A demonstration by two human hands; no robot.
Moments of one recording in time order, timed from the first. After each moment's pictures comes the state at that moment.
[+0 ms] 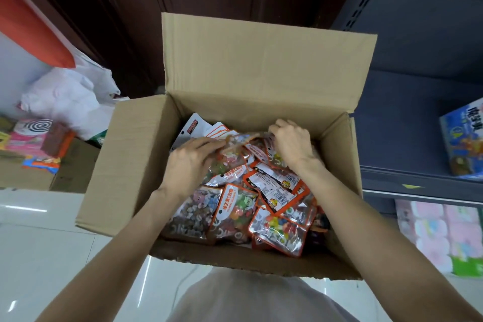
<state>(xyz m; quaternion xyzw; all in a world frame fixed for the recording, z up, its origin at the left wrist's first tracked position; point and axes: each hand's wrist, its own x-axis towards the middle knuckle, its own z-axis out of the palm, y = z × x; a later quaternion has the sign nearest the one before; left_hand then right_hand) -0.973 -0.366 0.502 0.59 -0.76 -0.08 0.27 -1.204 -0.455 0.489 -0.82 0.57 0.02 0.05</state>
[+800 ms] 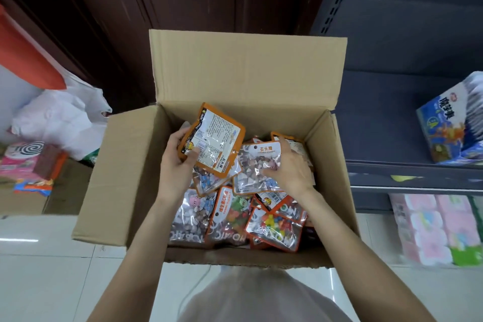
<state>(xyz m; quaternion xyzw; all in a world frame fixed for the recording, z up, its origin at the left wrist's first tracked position) -0.987 -0.353 0.532 0.63 -0.39 -0.45 0.49 -1.218 -0.388 0.513 -0.64 0.70 -0.05 0.31</state>
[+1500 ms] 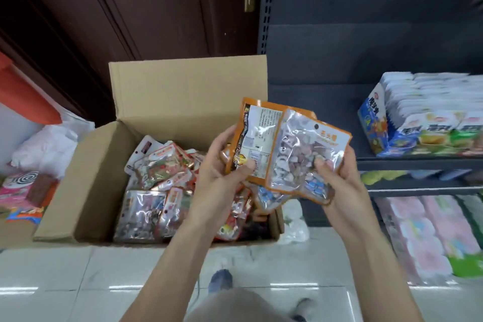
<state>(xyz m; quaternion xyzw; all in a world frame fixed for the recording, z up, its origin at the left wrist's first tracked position) -1.186 -0.290 0.633 0.41 -0.36 -0.62 0.57 -1.374 -0.282 0.622 -0.31 0.45 -0.58 0.60</state>
